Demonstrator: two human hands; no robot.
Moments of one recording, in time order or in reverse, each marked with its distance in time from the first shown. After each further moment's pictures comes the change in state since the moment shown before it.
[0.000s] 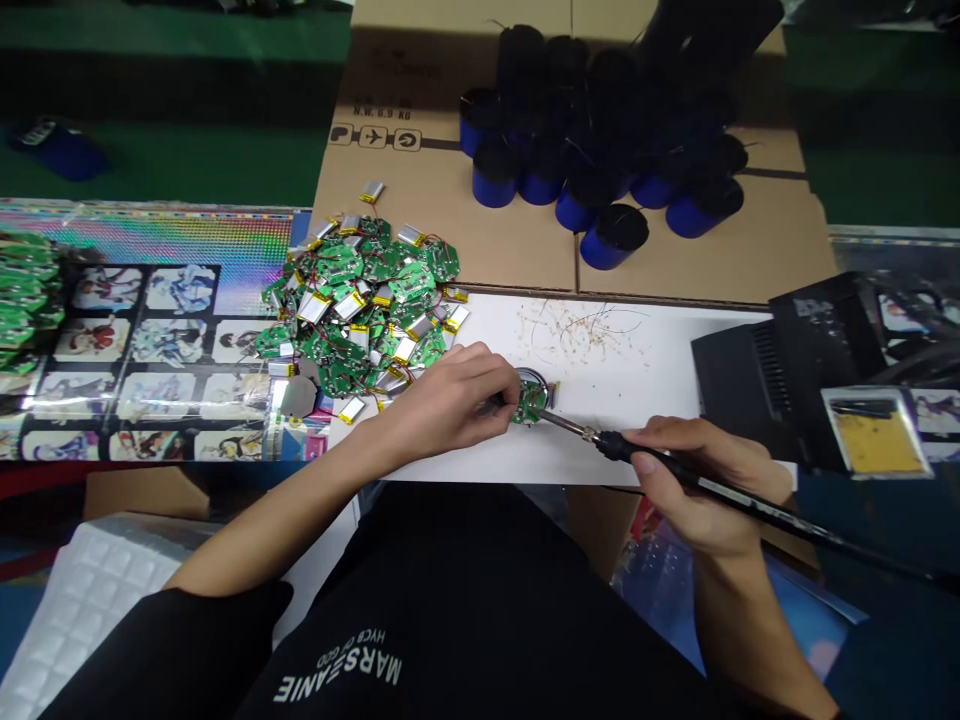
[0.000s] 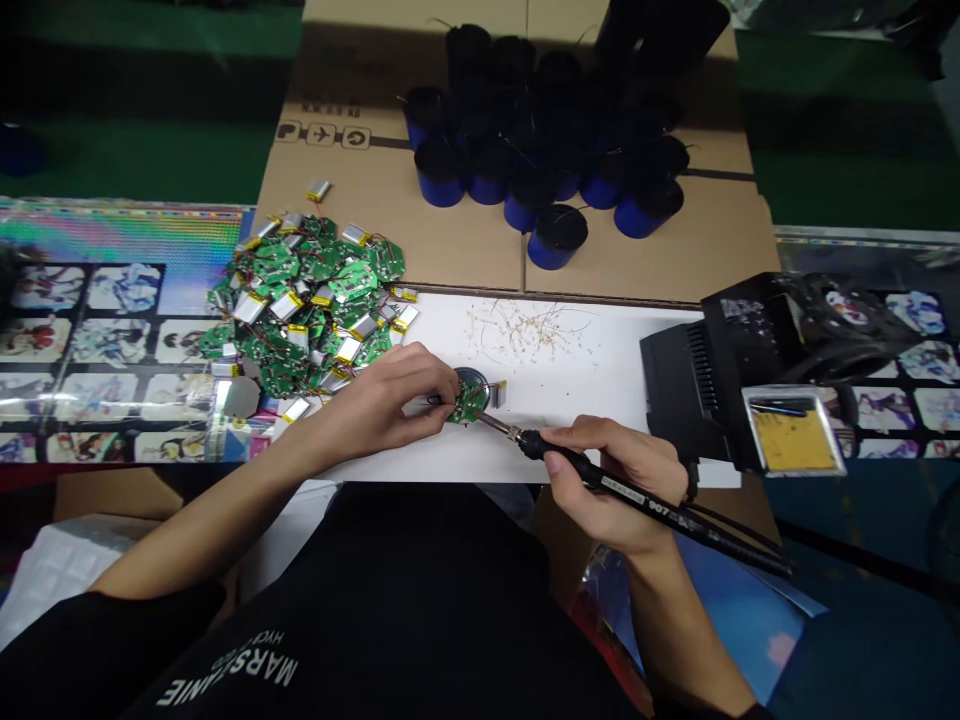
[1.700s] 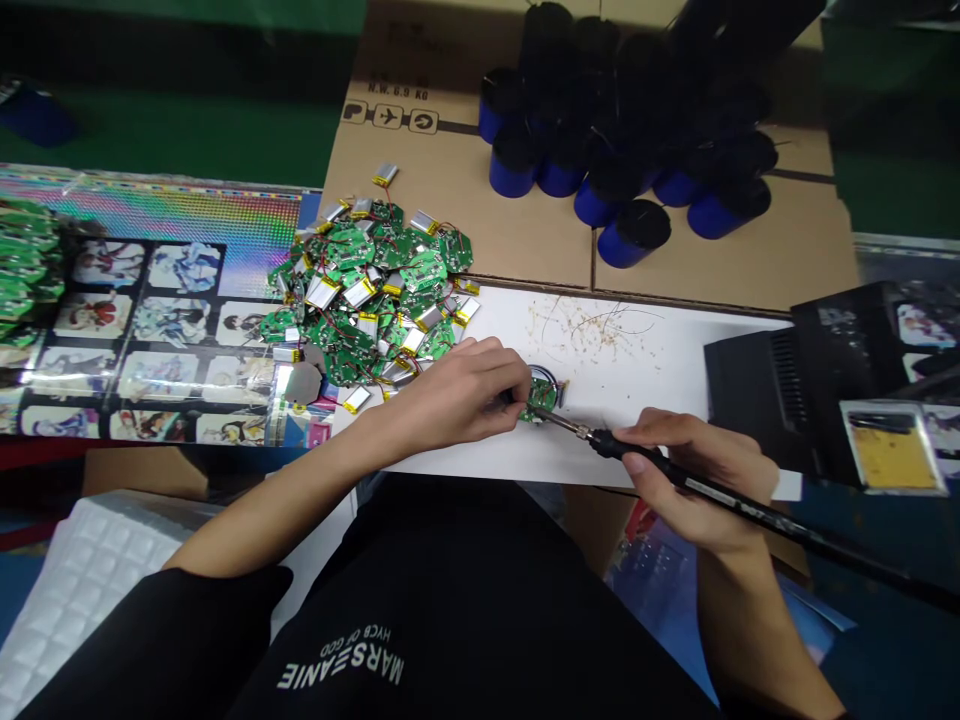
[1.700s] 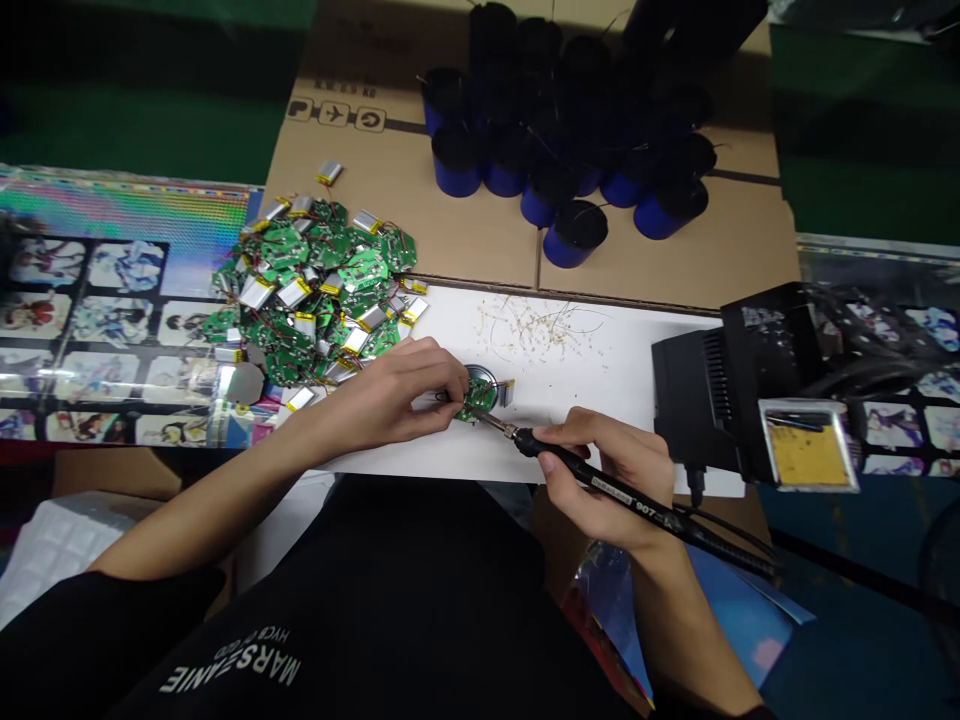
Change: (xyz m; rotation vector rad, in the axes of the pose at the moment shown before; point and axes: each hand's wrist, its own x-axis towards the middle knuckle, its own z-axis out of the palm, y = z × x) left_hand 0.002 0.001 -0.004 -0.041 -0.067 -0.032; right_hand 0.016 -0.006 0.003 0.090 -0.146 -0.012
